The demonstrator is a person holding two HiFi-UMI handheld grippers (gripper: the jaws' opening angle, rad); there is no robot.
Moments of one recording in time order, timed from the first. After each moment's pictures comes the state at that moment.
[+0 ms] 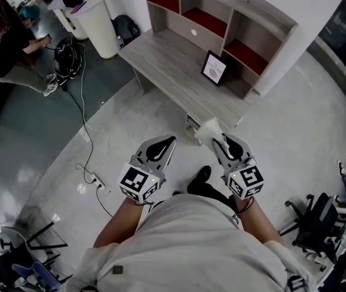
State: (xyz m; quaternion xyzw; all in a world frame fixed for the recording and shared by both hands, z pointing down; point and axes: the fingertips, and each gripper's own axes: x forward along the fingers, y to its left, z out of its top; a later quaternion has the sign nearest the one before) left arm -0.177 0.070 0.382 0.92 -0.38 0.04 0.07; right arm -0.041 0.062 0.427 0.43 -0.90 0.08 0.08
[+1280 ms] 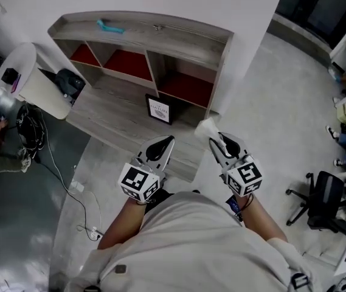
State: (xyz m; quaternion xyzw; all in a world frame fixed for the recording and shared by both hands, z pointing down) left arm 0.058 -0.172 0.391 0.97 -0.23 0.04 0.06; right arm 0.184 -0.135 0.432 0.57 -0.82 0.08 0.07
